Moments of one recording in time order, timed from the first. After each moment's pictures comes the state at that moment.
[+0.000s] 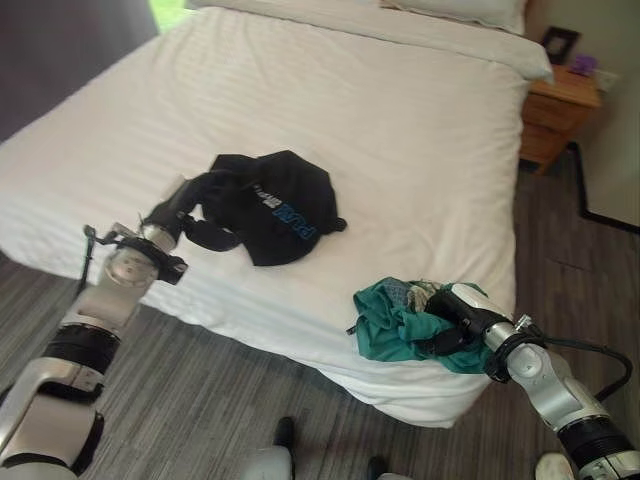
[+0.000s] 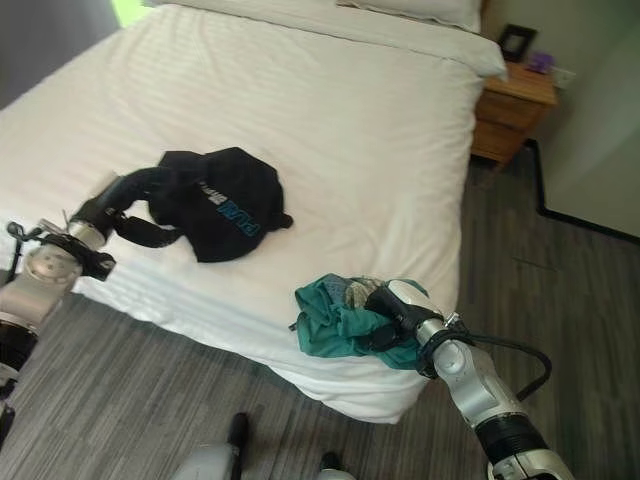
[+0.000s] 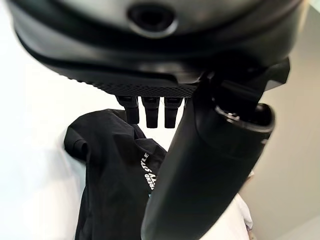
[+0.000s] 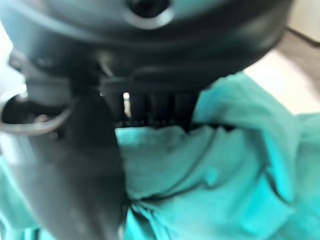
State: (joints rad) left arm -0.78 0.90 -0.45 0.65 -0.22 -0.04 -0.04; right arm -0.14 -0.67 0.21 0.34 -0.33 -0.04 0.17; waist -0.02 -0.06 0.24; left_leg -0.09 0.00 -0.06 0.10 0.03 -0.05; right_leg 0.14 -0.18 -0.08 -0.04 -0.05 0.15
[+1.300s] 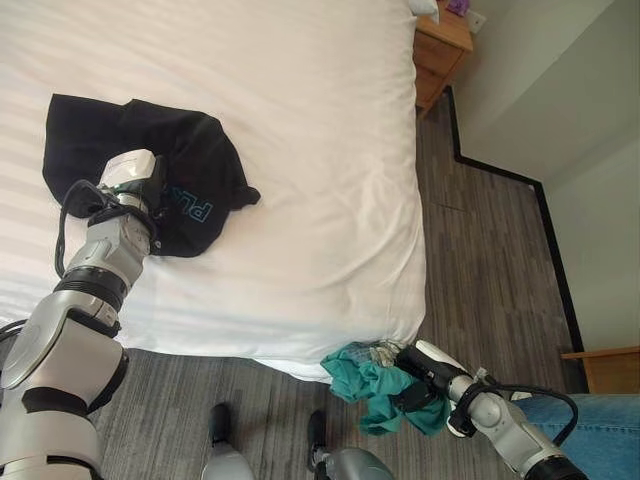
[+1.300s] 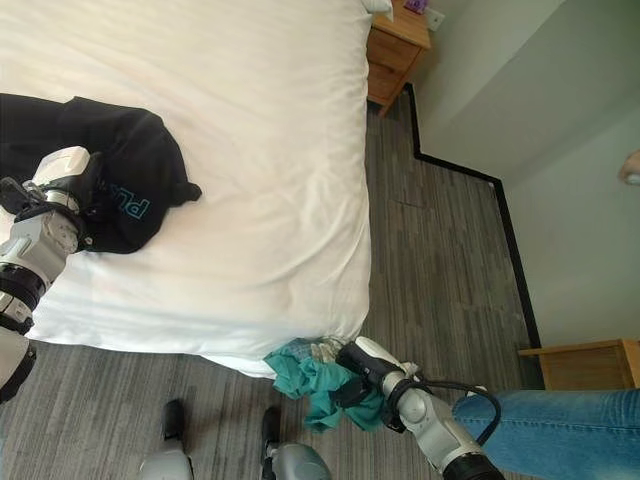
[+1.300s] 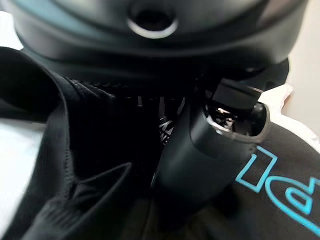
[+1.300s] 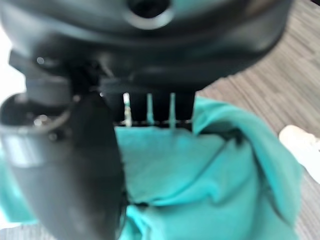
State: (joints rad) left arm -1.03 0.78 -0.66 1.02 0.25 0.04 0.12; right arm -0.05 -0.58 0.40 0.38 -0.29 -0.01 0.16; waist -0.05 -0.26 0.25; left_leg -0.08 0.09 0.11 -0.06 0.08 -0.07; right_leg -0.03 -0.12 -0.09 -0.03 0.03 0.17
